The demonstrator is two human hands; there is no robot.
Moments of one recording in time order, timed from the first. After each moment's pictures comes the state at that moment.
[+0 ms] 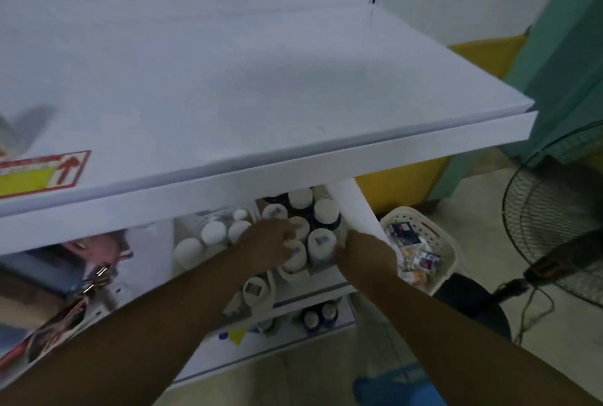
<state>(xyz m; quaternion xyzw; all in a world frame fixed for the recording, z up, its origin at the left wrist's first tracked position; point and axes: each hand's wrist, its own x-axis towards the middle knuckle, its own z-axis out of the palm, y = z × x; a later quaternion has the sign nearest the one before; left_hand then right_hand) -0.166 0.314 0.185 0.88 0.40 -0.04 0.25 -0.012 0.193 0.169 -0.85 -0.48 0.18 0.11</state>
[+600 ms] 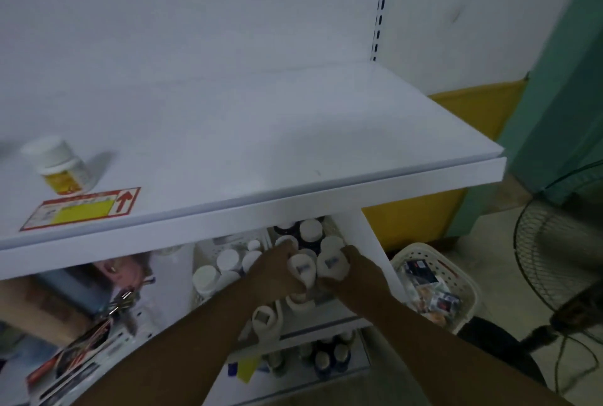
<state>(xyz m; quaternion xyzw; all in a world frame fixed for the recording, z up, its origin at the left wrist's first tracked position) -0.177 0.292 0.201 0.81 0.44 0.04 0.38 -0.015 0.196 0.180 -0.78 -0.50 0.27 0.28</state>
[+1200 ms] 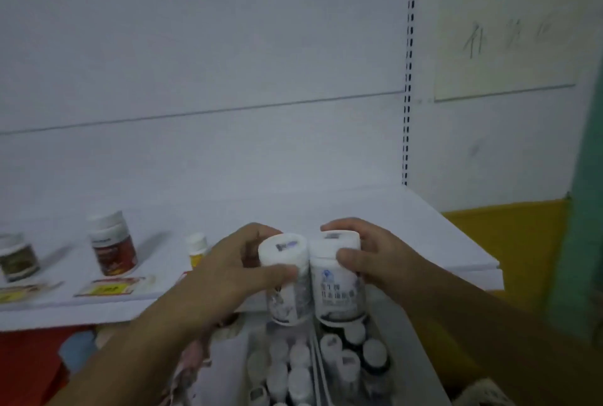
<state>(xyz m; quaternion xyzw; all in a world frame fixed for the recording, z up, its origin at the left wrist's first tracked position) -0.262 0.171 0.484 0.76 0.35 0.36 0.42 -0.033 0.155 0.454 -0.37 -0.64 0.47 0.48</state>
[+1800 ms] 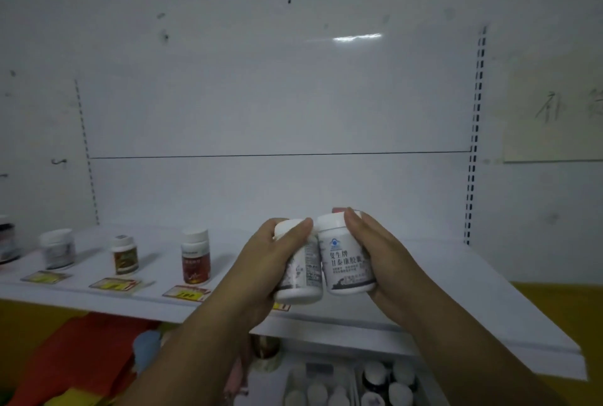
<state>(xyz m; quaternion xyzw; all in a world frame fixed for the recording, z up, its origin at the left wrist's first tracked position) -0.275 0.158 0.525 0.57 0.37 0.55 0.48 -0.112 0.165 0.516 -0.25 -0.58 0.53 0.57</state>
